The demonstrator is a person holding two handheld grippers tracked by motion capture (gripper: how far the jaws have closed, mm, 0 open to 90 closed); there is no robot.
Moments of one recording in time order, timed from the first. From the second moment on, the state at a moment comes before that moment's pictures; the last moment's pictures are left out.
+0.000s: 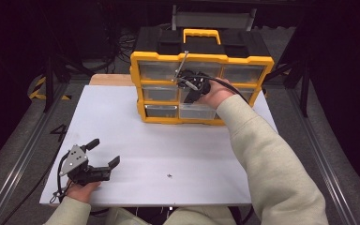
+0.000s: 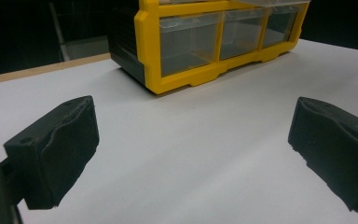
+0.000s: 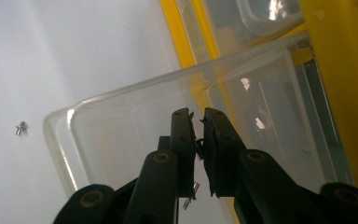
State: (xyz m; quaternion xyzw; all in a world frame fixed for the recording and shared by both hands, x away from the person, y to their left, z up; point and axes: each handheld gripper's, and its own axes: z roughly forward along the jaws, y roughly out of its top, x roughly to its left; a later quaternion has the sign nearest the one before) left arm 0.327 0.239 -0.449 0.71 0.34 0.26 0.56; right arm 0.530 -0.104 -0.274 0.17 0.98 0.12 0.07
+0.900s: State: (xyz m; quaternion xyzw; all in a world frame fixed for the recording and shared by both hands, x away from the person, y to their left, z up) left arm 0.328 0.239 -0.450 0.71 0.34 0.25 0.56; right arm 0.522 -0.113 -0.259 0.16 0.97 0.14 0.09
